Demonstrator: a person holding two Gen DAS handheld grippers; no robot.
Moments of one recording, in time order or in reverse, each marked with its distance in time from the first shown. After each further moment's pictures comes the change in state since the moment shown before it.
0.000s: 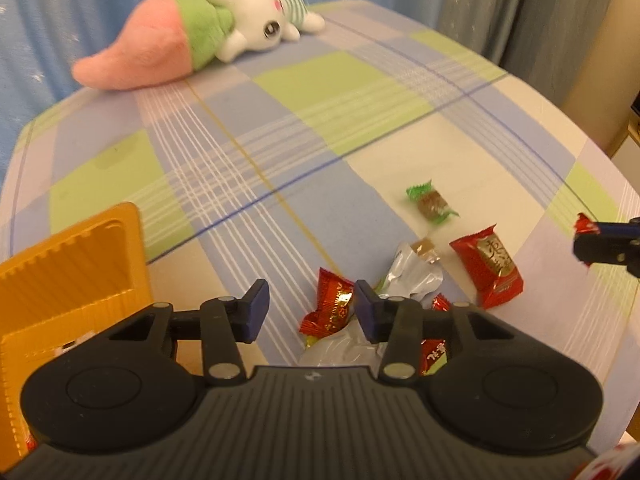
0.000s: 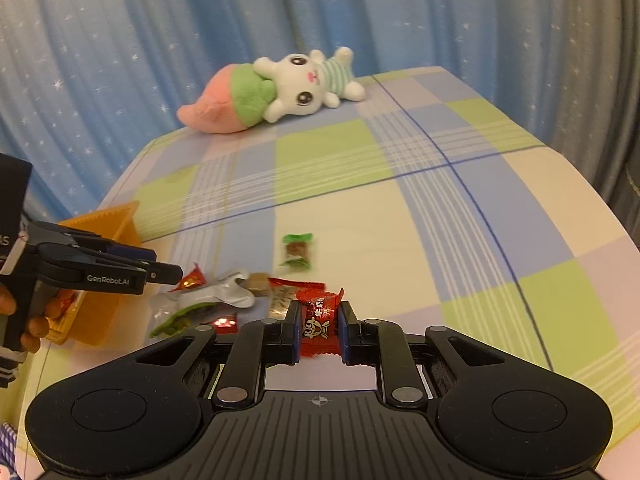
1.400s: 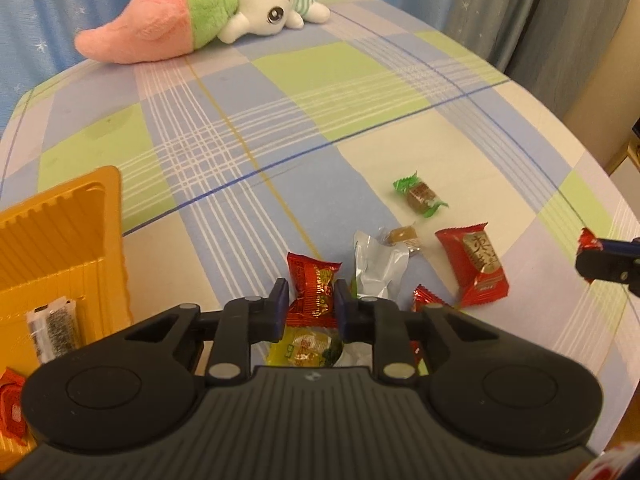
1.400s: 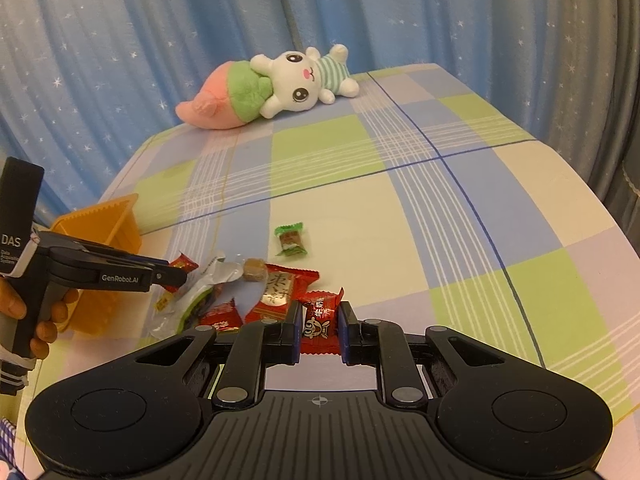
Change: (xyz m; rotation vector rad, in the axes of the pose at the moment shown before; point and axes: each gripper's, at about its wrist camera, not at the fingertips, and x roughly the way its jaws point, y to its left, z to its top) left arm -0.006 -0.007 -0.011 -0.093 -0.006 -0.019; right arm -0.010 0.001 -0.006 -0.011 0.008 0.002
